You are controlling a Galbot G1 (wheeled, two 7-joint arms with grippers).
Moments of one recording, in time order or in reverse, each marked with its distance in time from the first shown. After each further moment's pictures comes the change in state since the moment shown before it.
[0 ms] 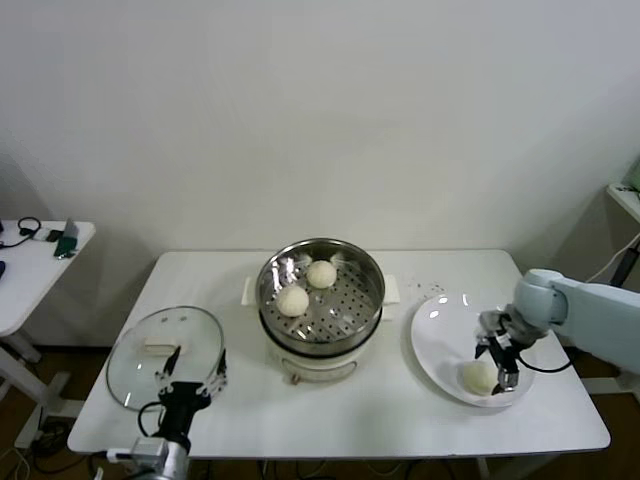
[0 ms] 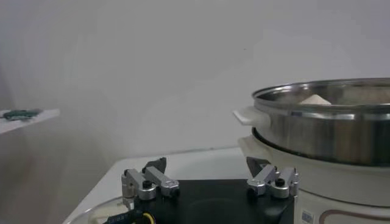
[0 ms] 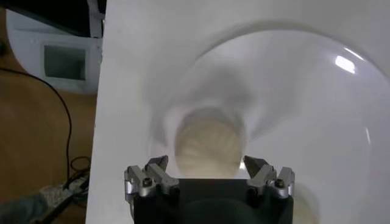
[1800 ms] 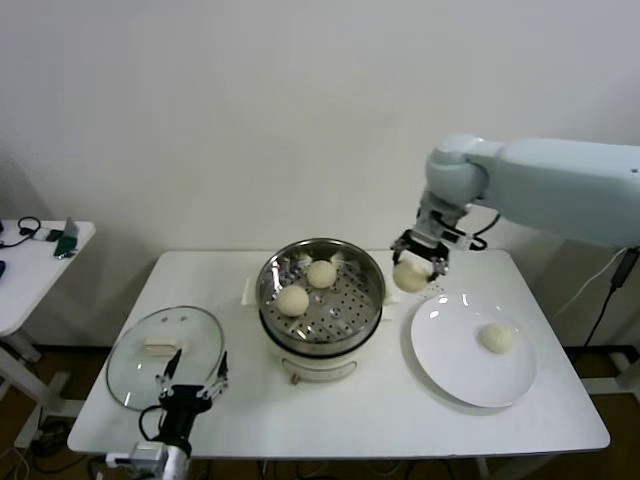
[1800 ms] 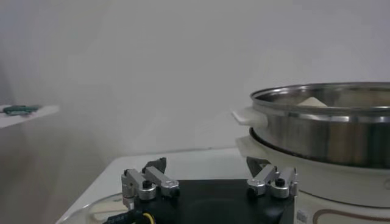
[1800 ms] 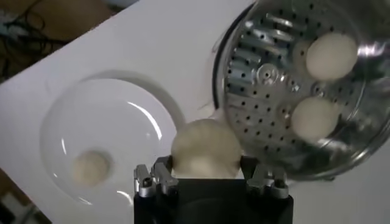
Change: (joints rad) left arm 0.018 -0.002 0.004 -0.010 -0.020 -0.011 0.002; right arm 0.640 0.430 -0.226 0.118 -0.057 0.532 -0.111
